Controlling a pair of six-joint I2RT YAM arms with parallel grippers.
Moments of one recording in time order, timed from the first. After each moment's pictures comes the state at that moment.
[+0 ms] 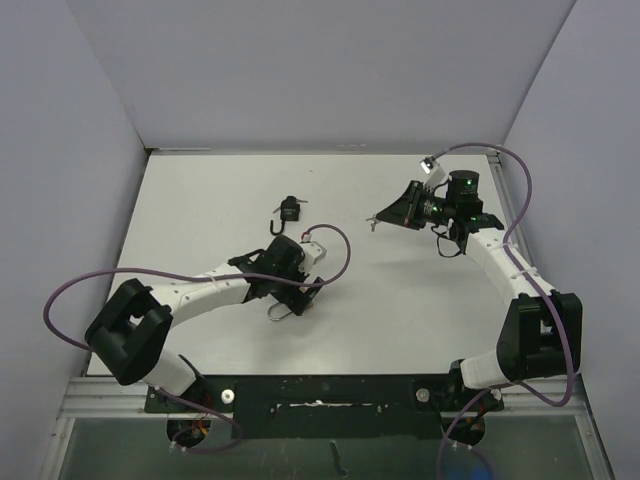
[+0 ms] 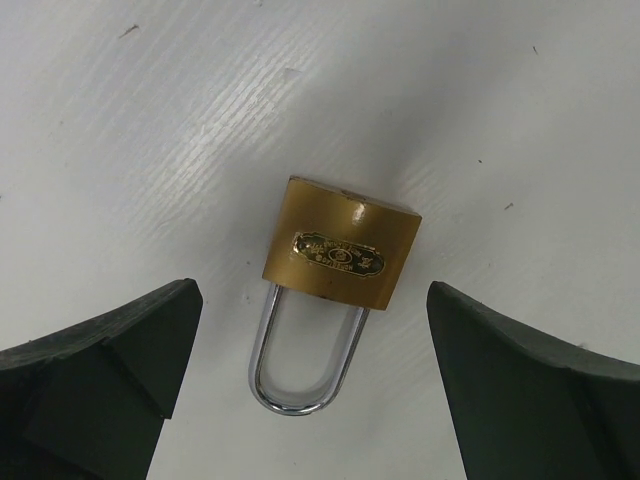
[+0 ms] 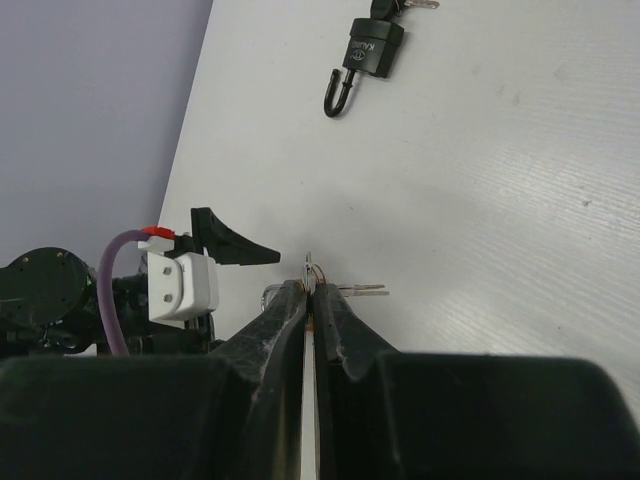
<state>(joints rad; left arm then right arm) -0.77 1.48 0.84 -0.34 0.02 -0.04 0.10 1.43 1.03 -0.15 -0.78 0.51</state>
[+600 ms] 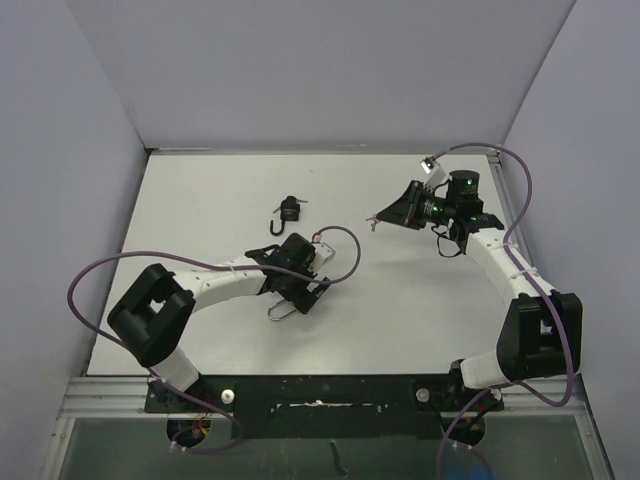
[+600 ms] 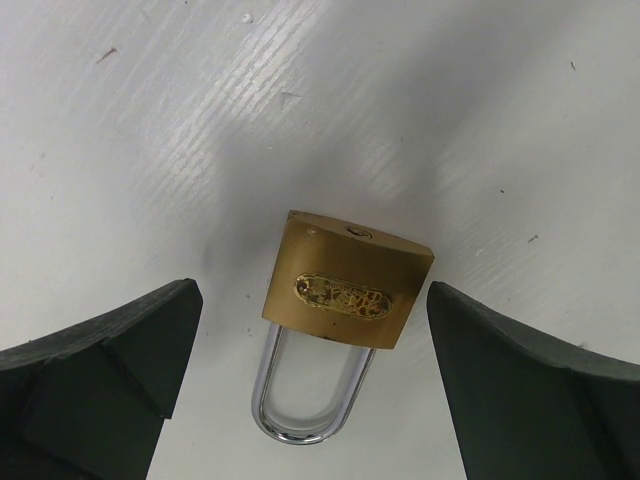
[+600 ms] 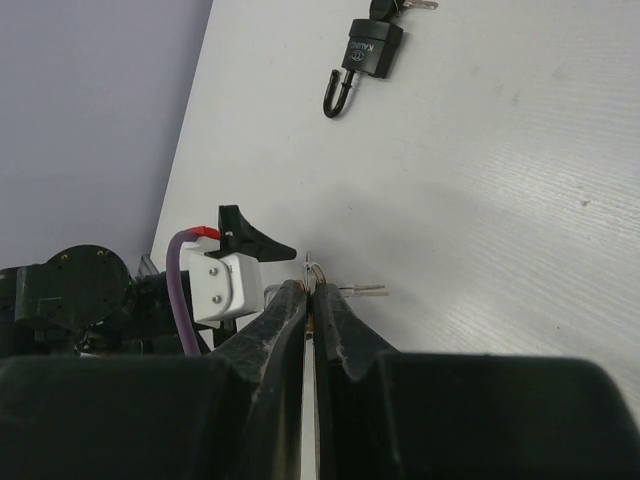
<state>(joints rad) -0.79 1.63 0.94 -0.39 -0.02 -0.02 0.10 1.43 1.03 -0.15 -0.78 0.51</state>
